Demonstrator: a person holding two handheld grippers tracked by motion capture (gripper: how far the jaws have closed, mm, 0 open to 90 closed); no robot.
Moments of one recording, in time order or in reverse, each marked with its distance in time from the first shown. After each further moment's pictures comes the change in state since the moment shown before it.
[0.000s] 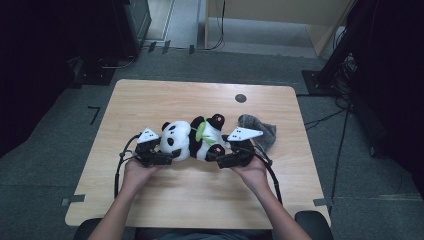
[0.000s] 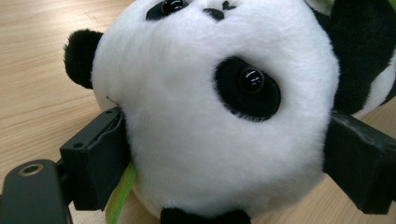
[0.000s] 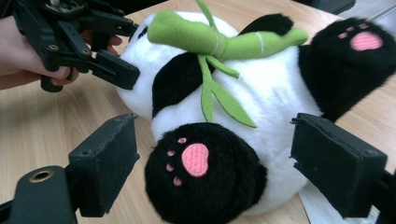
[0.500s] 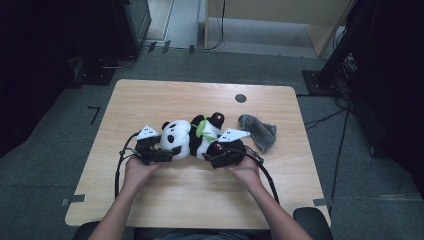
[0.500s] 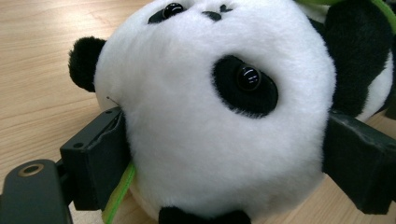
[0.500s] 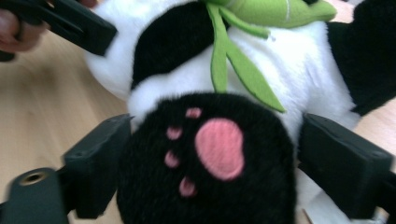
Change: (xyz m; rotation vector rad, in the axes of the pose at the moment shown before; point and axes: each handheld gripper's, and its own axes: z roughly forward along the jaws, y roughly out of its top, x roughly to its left) left arm 0.003 0.007 0.001 -0.001 0.000 -0.051; right arm -0.003 -0.010 0.034 0.052 -0.054 -0.071
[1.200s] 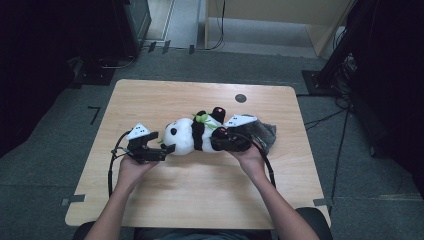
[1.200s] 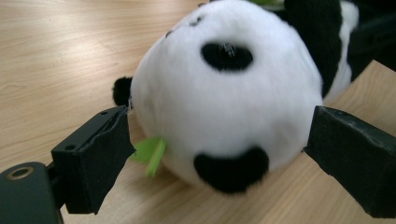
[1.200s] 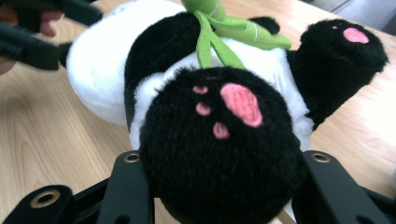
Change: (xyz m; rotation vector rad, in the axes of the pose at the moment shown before) left arm 0.005 0.003 -0.023 -0.067 -0.028 0.044; right arm -0.025 0.031 -0.020 0.029 -0.024 0.094
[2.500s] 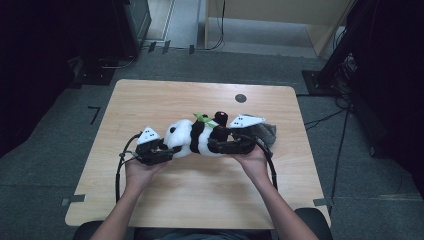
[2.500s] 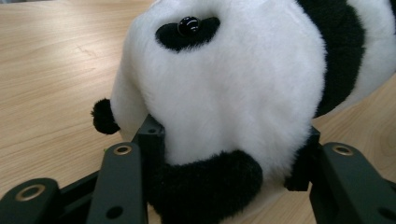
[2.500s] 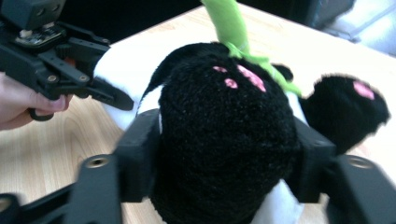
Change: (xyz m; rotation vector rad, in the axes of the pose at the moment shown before) left arm -0.029 0.006 0.007 0.014 0.012 0.026; right arm 0.012 0.006 -0.025 -0.101 0.095 0.006
